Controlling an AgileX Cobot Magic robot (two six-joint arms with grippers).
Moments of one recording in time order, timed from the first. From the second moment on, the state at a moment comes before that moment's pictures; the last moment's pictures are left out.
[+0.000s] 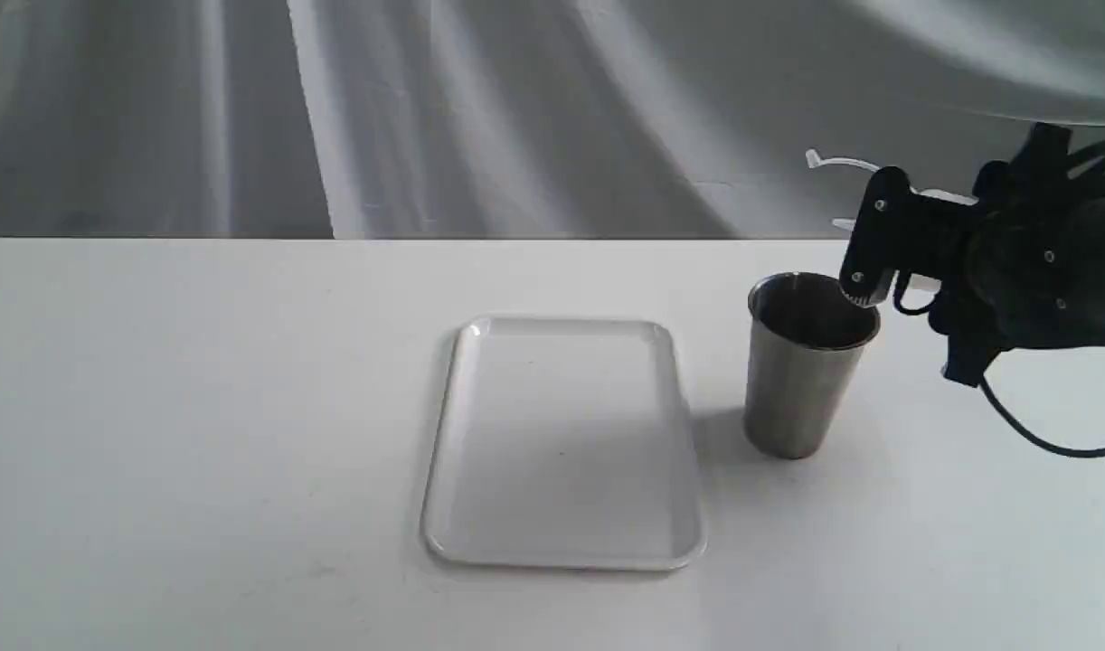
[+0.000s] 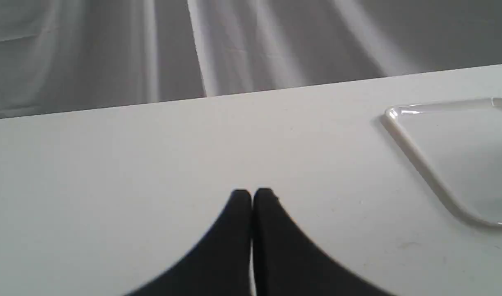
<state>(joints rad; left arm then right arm) -0.06 0.00 0.00 0.03 0.27 0.04 0.05 1.88 -1.13 -1.69 0.54 0.52</state>
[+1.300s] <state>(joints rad) -0.06 0.00 0.00 0.03 0.27 0.04 0.11 1.85 -1.13 -1.72 0.64 0.45</state>
